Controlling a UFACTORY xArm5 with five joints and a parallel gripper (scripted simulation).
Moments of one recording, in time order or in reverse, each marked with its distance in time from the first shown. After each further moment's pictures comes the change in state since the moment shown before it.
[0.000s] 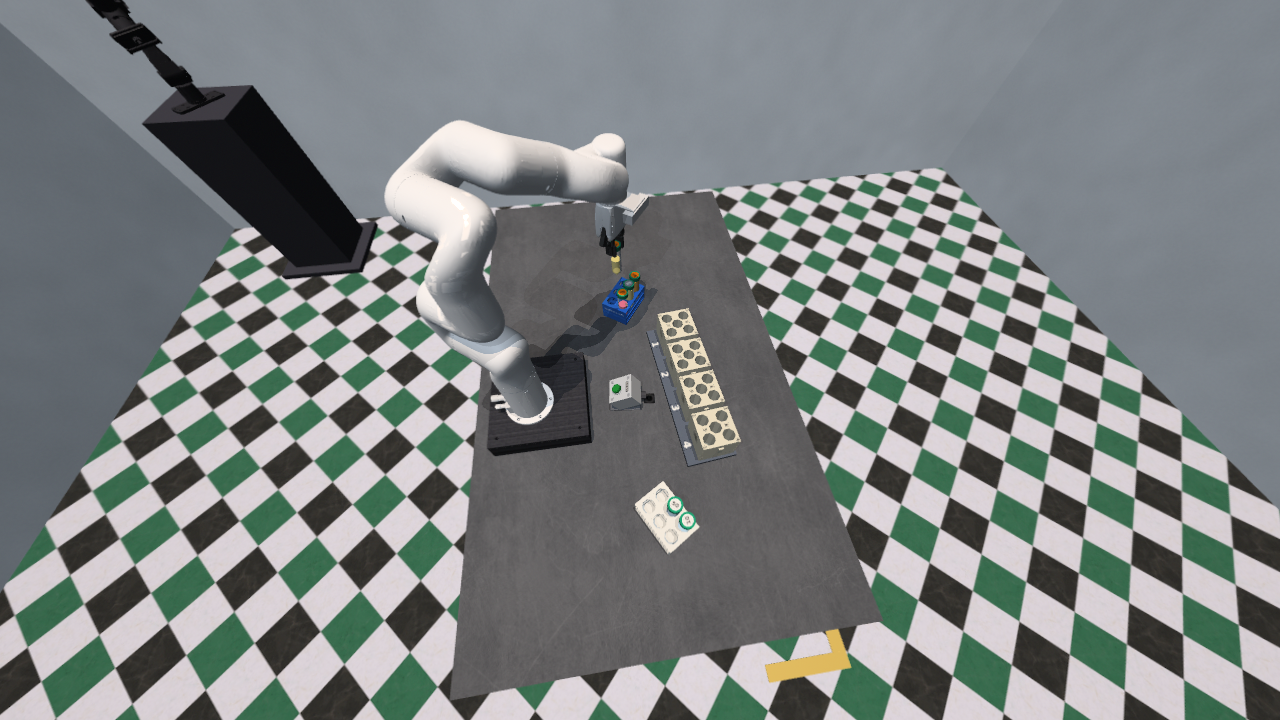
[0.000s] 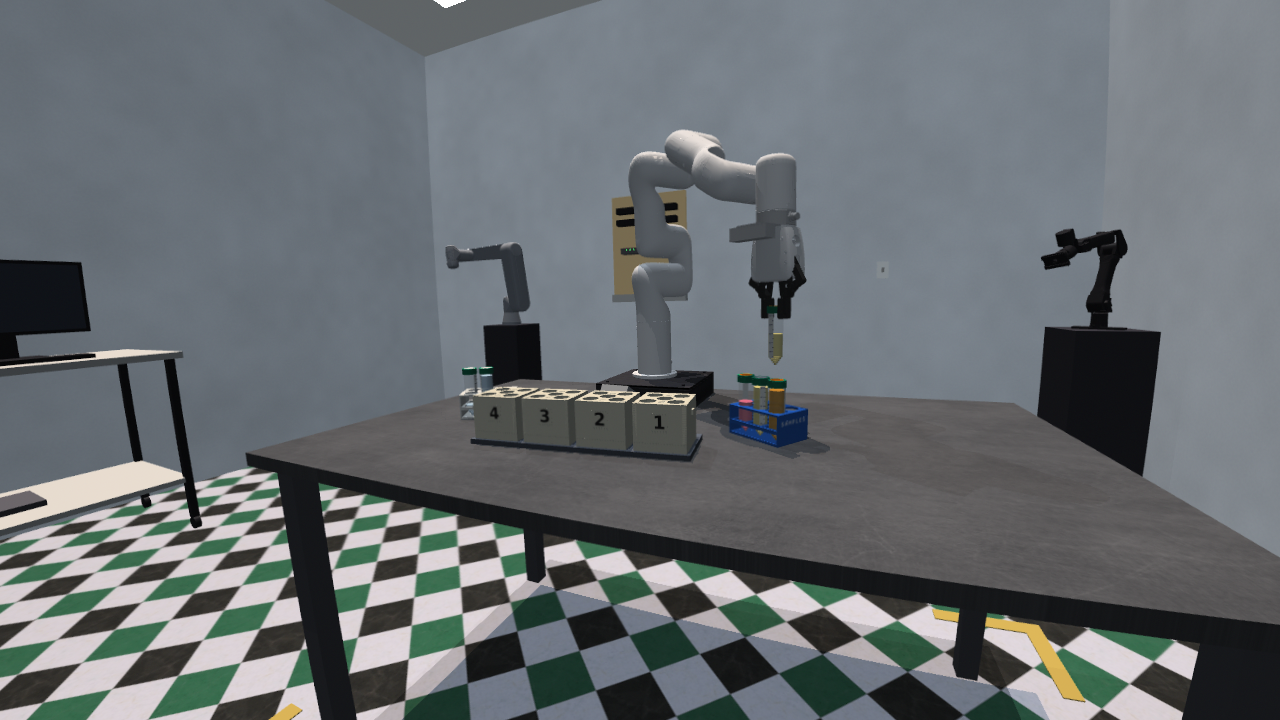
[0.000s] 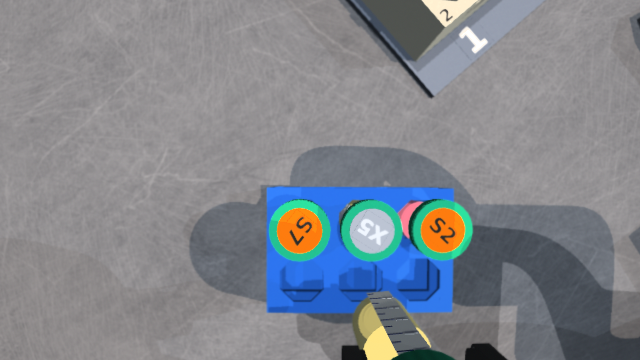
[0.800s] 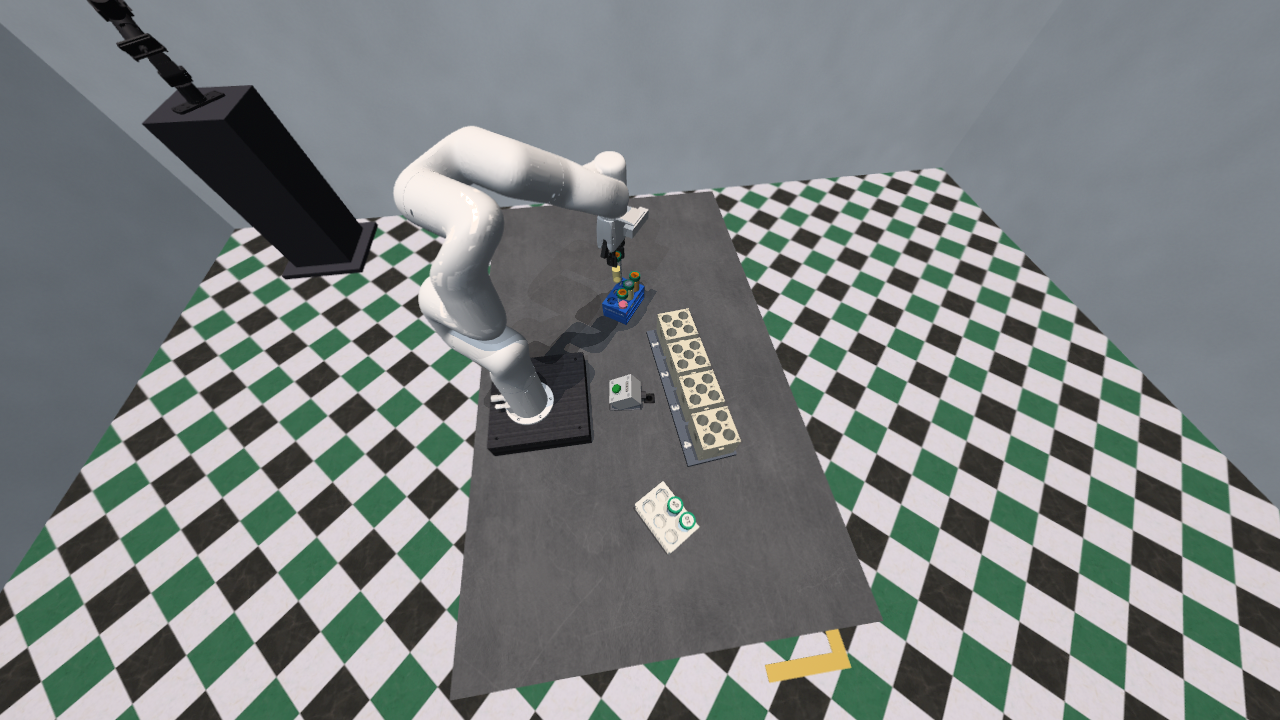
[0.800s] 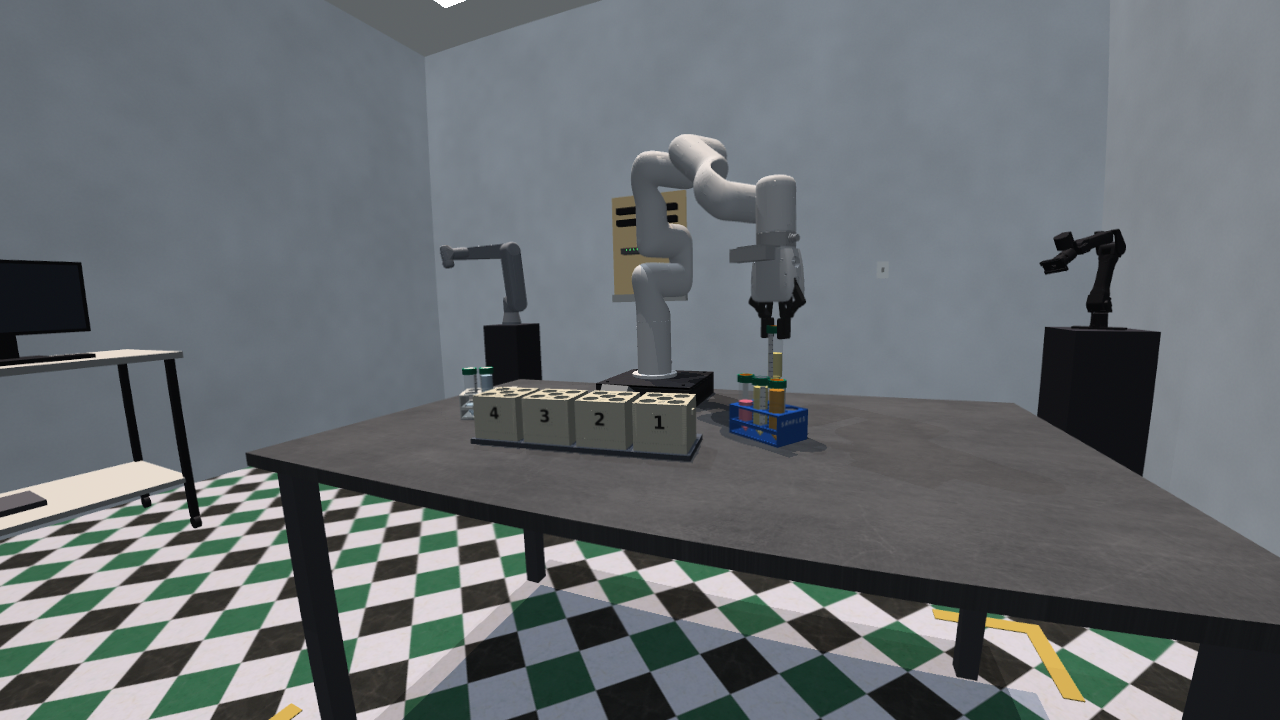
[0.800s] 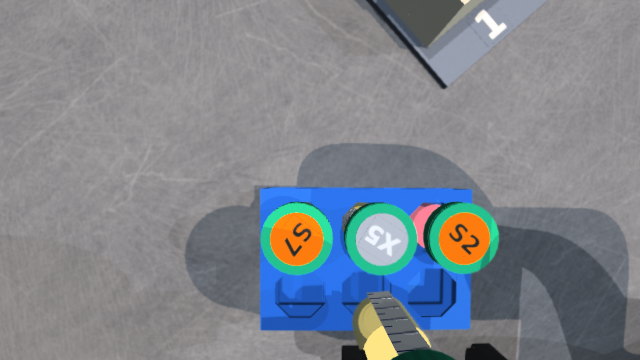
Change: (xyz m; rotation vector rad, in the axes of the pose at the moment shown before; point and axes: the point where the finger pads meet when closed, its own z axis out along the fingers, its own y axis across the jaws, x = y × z) arm 0.000 0.000 0.039 0.000 0.000 0.000
